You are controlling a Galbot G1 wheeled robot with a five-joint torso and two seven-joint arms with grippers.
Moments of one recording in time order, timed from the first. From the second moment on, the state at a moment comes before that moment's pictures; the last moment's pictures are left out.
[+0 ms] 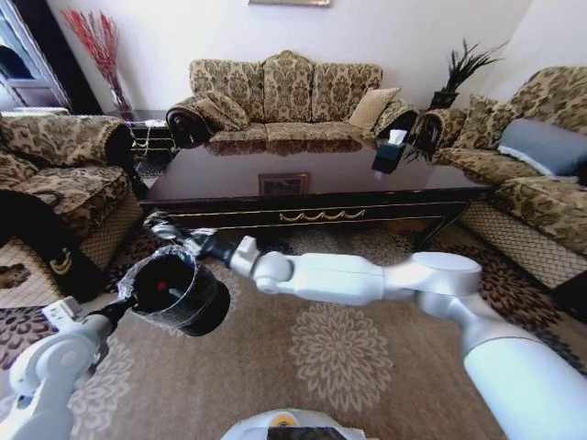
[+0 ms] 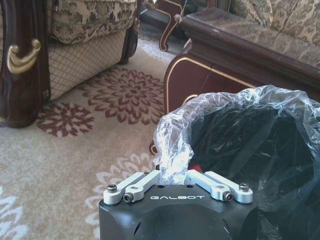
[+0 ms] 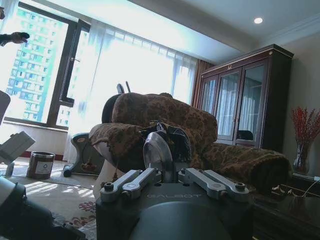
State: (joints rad) left arm 1.47 -1.10 -1.06 -2.15 -1.17 0.72 -0.46; right arm 0.18 1.34 -1.17 1.56 1.01 0.36 0.18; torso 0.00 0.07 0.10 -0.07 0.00
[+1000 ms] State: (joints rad) left arm 1.49 -1.11 -1.01 -2.11 -1.15 0.71 -0.46; right arm 0.10 1.20 -0.99 1.47 1.00 0.32 0.27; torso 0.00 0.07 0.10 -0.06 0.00
